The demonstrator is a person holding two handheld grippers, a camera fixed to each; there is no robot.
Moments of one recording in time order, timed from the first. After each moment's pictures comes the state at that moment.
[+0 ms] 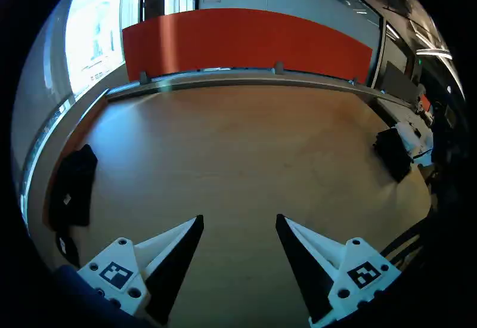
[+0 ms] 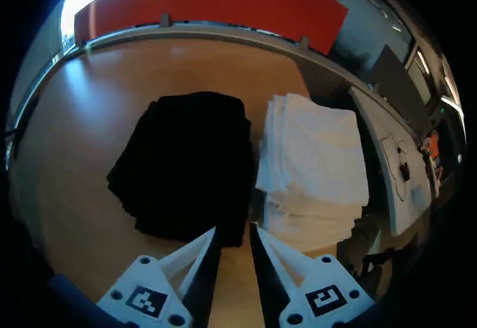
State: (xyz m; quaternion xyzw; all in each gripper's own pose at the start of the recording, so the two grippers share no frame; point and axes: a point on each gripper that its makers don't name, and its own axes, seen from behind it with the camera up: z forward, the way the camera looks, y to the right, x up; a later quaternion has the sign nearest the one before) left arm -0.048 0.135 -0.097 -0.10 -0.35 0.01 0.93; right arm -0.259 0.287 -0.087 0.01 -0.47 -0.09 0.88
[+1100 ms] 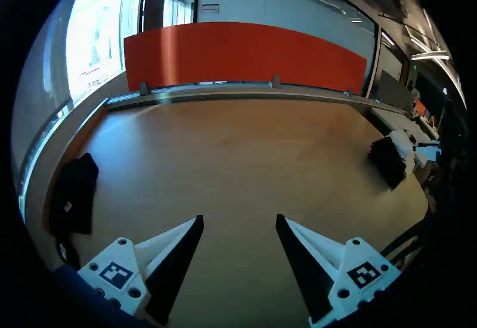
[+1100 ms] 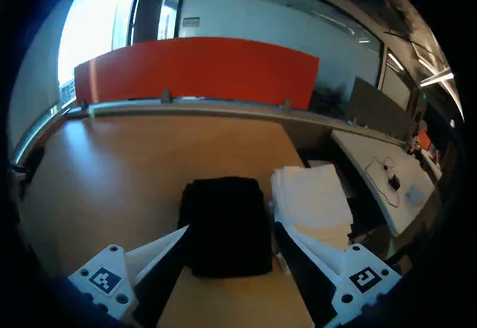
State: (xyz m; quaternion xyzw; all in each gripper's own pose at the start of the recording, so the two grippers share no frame) left arm -0.027 0.125 -0.093 -0.12 -0.32 0.00 0.94; right arm -0.151 0.217 -0.071 -0.03 -0.29 -0.03 0.96
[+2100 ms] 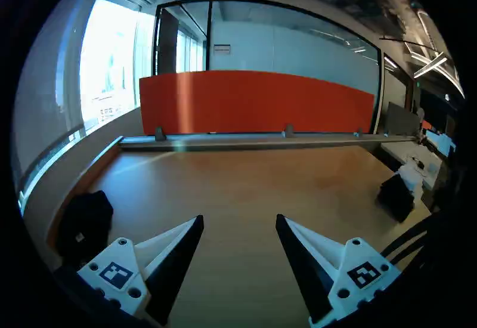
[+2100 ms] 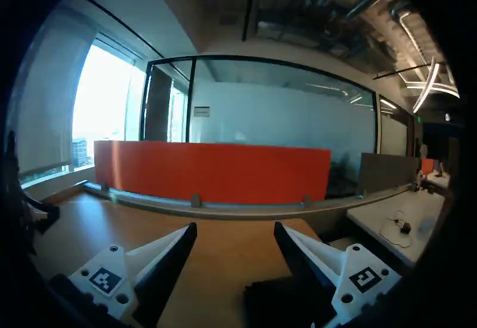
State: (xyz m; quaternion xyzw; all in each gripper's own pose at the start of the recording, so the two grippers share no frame) left arm 0.046 0.101 -0.040 -0.08 -0.19 -0.01 0.98; right arm 0.003 0.091 -0.019 0.00 -0.04 0.00 1.00
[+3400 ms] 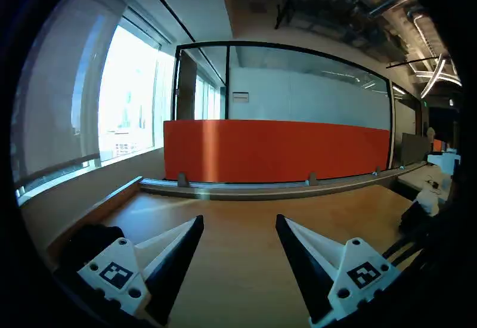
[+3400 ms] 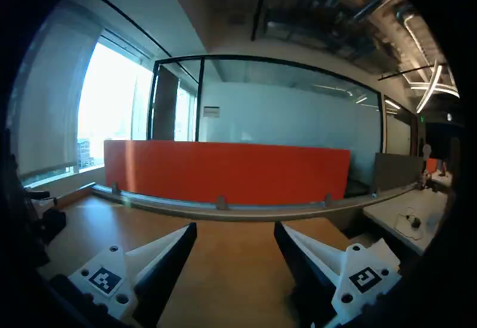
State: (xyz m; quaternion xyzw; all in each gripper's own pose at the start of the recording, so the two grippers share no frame) left arm 0.082 0.044 0.003 -0.03 -0.04 -0.01 1.00; right arm -0.007 -0.027 0.003 0.01 -0.04 0.00 1.00
